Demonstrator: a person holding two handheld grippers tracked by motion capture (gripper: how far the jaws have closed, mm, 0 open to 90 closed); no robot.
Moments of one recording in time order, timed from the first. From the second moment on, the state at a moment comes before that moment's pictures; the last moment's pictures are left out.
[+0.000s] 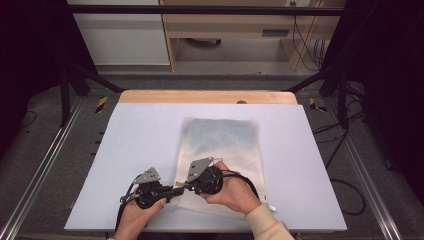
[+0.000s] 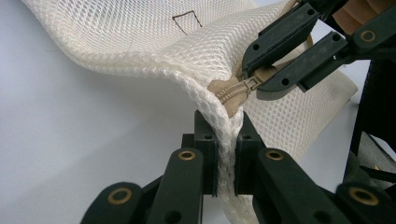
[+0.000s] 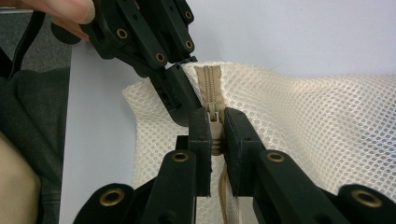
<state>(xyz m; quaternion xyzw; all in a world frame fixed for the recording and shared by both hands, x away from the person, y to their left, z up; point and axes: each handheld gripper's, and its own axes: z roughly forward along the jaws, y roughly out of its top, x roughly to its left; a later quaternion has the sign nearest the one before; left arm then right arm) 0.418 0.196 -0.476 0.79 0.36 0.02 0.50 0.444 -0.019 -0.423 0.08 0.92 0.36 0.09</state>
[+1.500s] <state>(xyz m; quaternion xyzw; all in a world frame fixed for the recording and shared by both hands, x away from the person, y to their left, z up) 0.419 0.199 -0.475 0.78 0.36 0.01 0.50 0.445 -0.036 -0.429 0.09 0.93 0.34 0.10</state>
